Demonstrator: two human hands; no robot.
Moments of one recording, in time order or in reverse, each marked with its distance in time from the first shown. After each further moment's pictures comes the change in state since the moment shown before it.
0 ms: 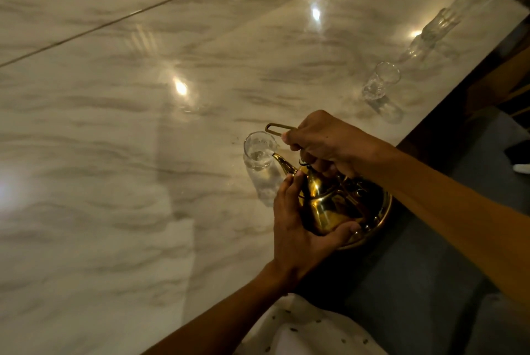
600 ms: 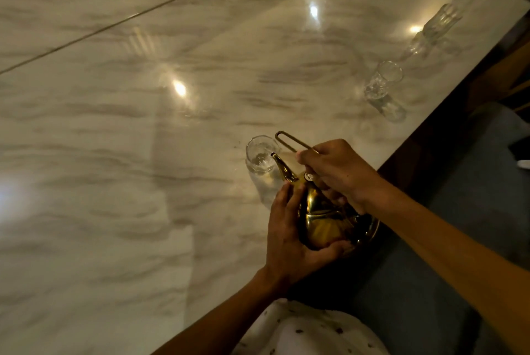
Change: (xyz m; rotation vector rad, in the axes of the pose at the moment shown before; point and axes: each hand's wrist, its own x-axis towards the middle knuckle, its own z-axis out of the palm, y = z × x) left_hand 0.000 -0.030 -0.018 0.209 -0.055 0.171; right_hand -0.009 0.034 0.014 0.214 0.085 -0.046
